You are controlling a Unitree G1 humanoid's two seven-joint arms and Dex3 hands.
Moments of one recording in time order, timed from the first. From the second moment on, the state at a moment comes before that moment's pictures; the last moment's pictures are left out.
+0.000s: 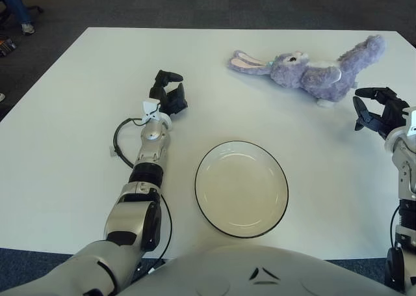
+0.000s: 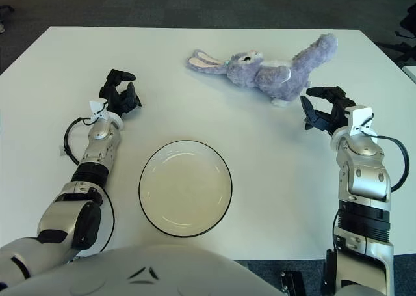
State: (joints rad) left arm -0.48 0.03 0.15 0.72 -0.07 -0.40 0.01; right arm -0.16 -0.52 -0.37 -0.07 0.13 0.53 0.11
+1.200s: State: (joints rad) left arm -0.49 0.03 0.16 0.73 -0.07 -0.40 0.01; right arm -0.55 -0.46 -0.44 0.15 0.22 0.64 0.02
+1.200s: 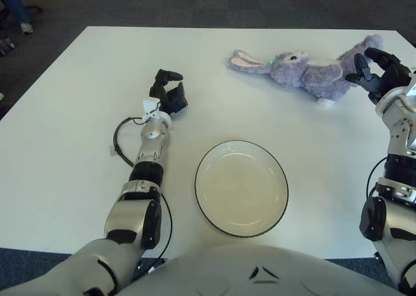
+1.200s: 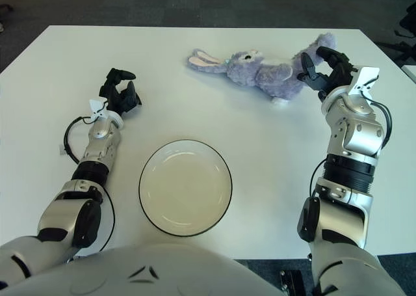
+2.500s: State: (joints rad) left arm -0.49 0.03 0.16 0.72 -0.07 -0.40 0.01; right arm -0.73 -0.49 -0.49 0.30 0.22 0.85 -0.10
